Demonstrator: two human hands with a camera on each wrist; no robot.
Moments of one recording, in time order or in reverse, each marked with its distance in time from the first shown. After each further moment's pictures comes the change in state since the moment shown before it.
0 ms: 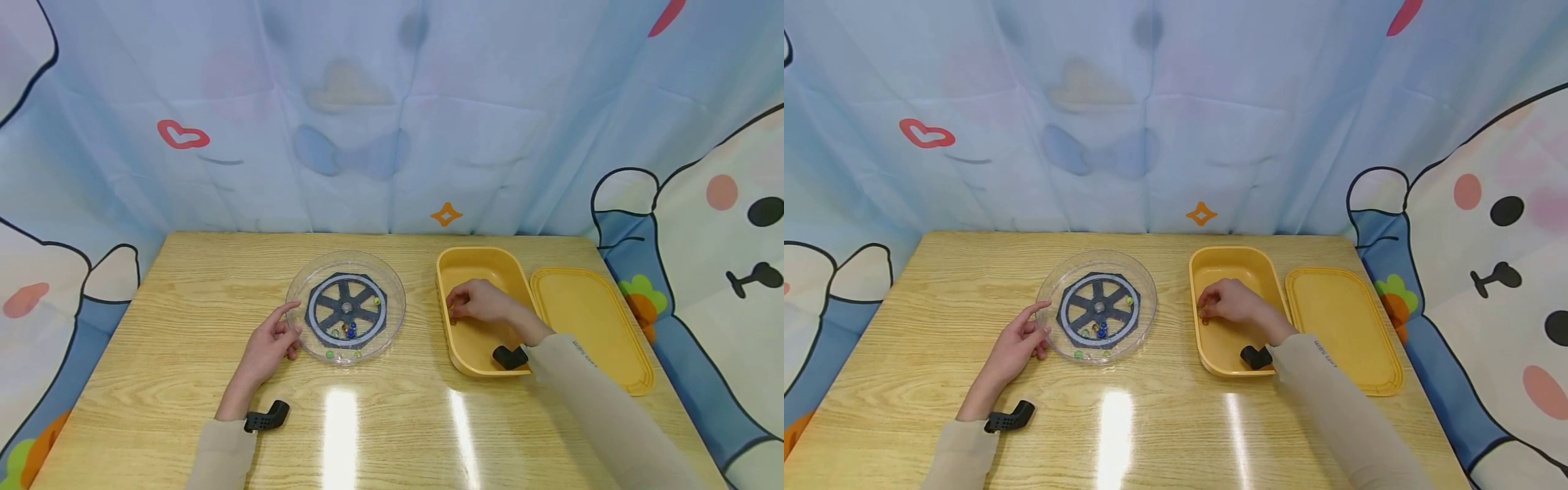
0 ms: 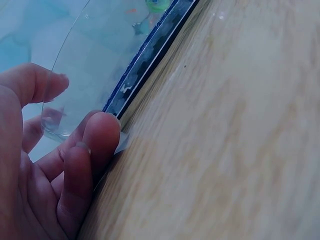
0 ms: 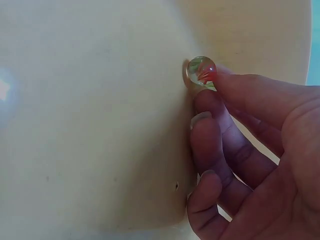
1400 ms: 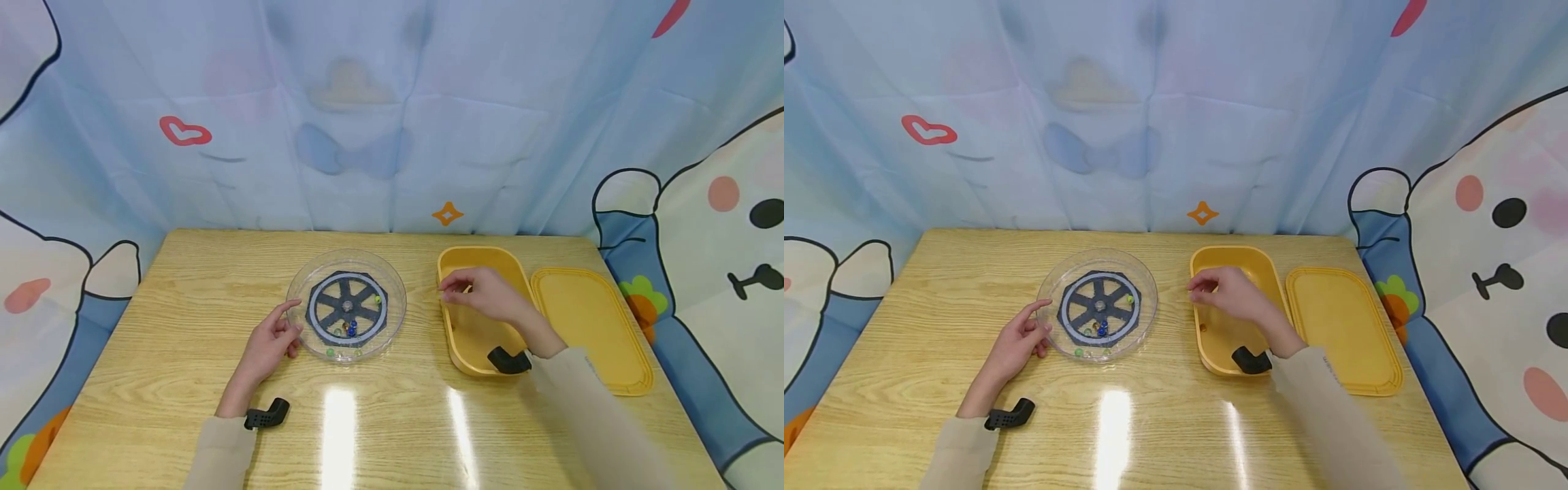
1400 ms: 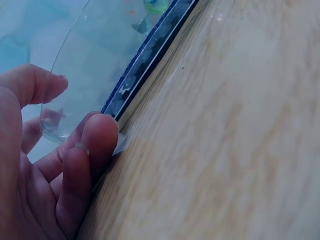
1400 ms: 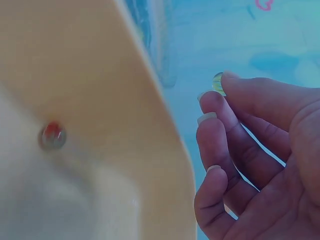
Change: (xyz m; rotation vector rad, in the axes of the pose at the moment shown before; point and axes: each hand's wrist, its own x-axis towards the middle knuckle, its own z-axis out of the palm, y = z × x) left_hand 0.000 0.003 0.000 -0.013 -0.007 0.016; right_hand -0.023 -0.059 -0.012 0.072 0.226 -0.111
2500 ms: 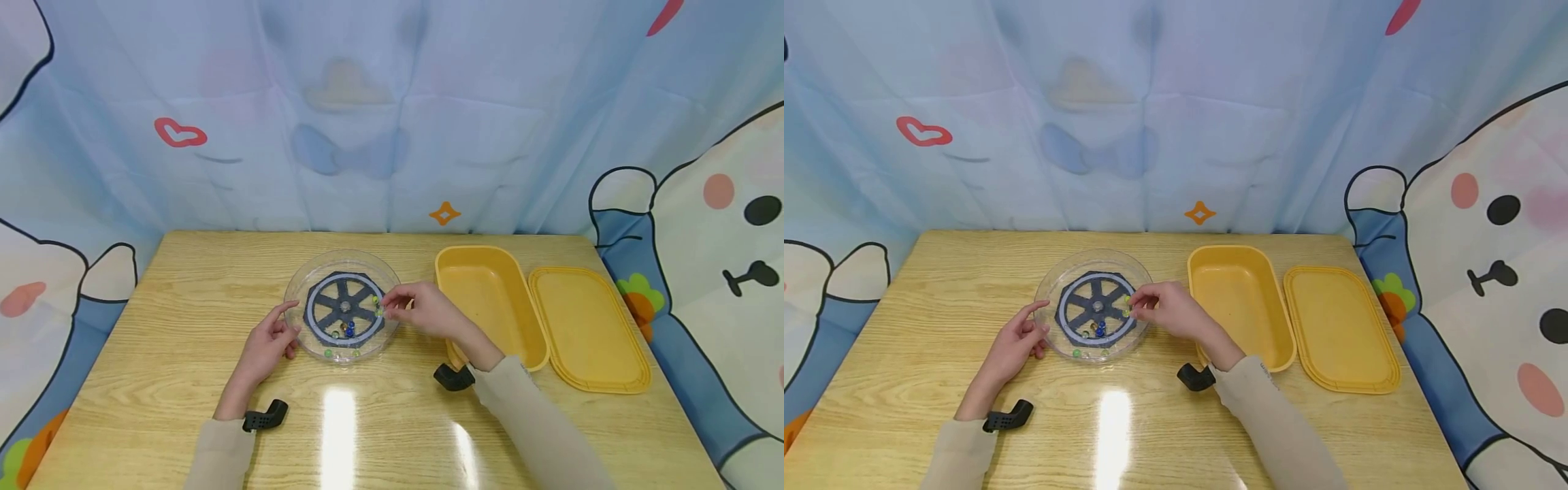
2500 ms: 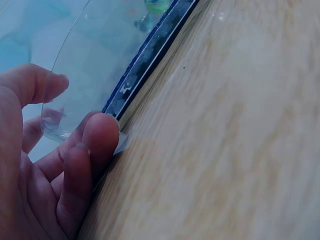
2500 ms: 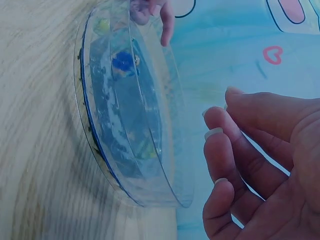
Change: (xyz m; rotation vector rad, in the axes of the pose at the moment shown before) left_hand -0.001 0.000 0.001 0.030 0.012 0.000; right_hand 0.027 -0.048 0.070 0.106 -0.056 -0.060
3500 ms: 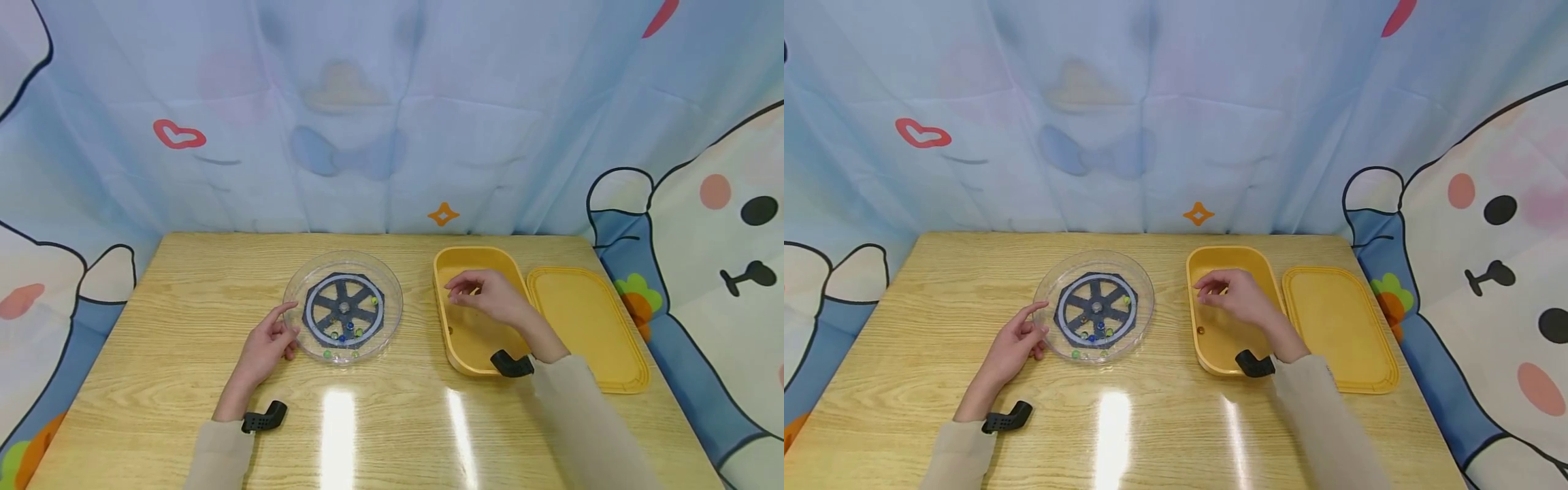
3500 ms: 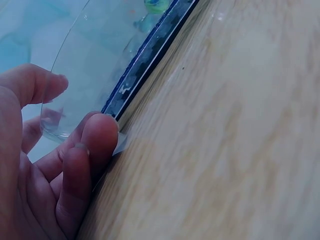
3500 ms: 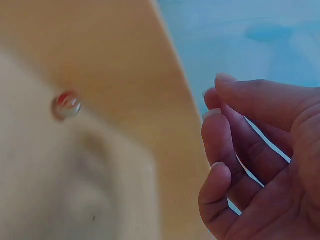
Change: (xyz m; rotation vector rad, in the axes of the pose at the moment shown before) left_hand 0.000 0.002 0.000 -0.009 0.002 -0.014; right_hand -0.046 0.058 -0.077 0.015 0.117 0.050
